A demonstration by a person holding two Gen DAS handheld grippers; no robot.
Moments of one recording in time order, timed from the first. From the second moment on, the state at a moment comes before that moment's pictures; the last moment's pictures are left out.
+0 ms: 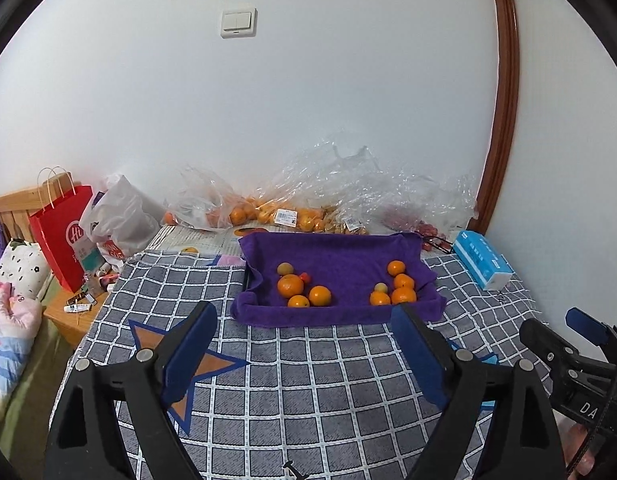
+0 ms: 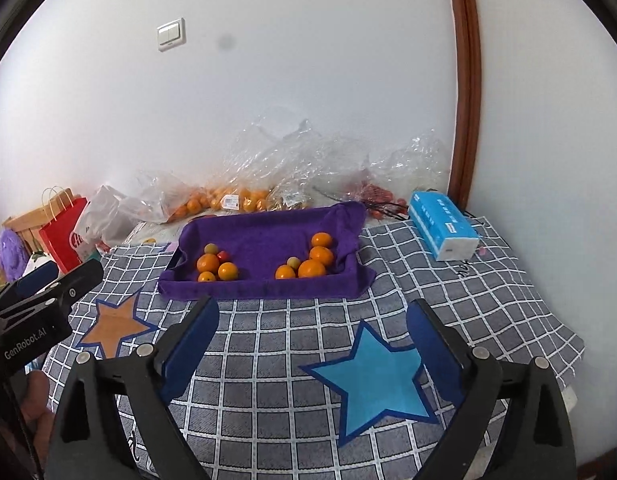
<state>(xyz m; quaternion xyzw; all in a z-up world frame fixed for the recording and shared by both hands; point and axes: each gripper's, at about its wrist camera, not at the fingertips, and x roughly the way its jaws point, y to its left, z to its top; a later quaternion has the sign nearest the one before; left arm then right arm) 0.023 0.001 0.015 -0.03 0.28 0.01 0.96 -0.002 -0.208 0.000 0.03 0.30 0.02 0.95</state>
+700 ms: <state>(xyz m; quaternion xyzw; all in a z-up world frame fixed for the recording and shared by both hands) 0.017 -0.001 0.020 -0.01 0.28 0.03 0.96 -0.004 -0.208 0.001 0.03 0.31 0.01 0.95</state>
